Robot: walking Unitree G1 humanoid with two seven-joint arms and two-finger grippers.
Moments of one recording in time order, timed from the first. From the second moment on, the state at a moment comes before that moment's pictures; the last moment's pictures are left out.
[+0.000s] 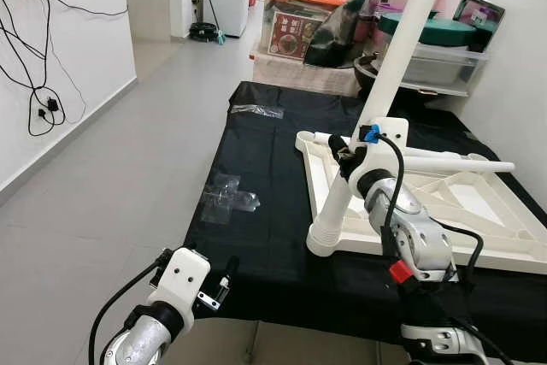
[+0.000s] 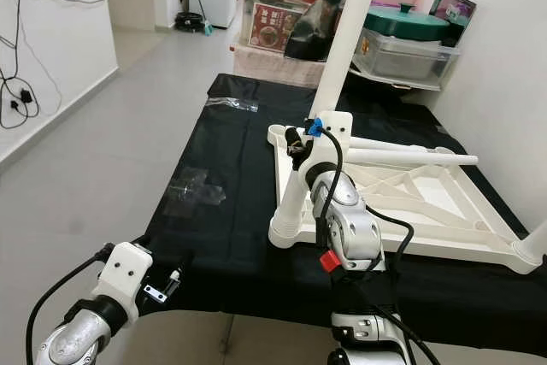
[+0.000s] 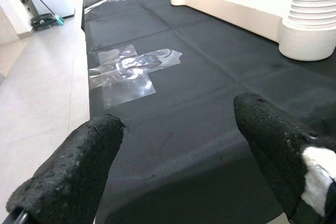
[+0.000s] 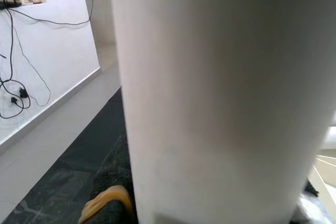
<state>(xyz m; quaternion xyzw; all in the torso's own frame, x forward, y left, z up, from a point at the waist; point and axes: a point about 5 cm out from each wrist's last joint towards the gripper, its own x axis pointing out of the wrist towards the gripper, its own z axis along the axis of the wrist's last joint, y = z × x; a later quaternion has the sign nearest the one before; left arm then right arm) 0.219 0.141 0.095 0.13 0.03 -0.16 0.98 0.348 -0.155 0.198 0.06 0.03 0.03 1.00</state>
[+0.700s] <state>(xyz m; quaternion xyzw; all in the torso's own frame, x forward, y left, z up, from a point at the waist) 0.219 0.141 0.095 0.13 0.03 -0.16 0.98 0.347 -0.154 0.207 0.06 0.01 0.04 1.00</state>
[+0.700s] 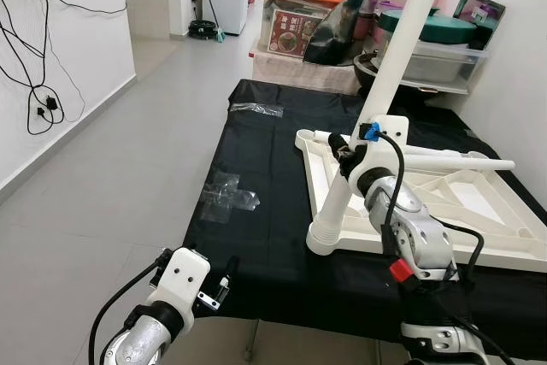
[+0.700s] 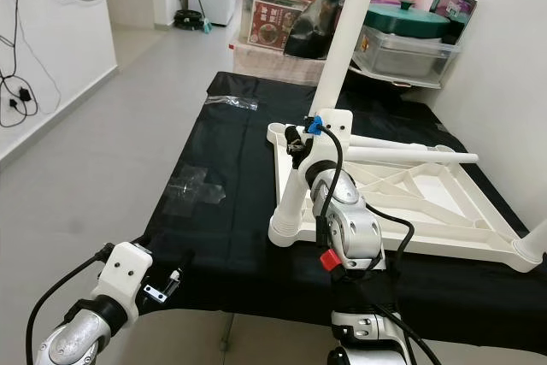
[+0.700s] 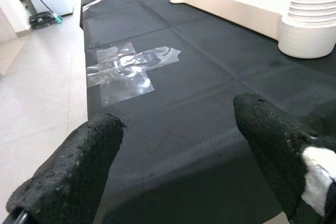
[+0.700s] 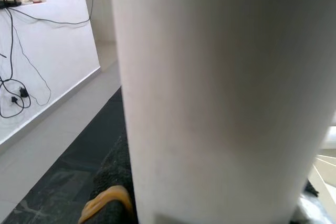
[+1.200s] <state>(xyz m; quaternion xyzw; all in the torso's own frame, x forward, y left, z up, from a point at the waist) 0.219 0.141 0.095 0.13 0.03 -0.16 0.98 0.345 -0.152 0.212 0.06 0.00 0.04 1.00</state>
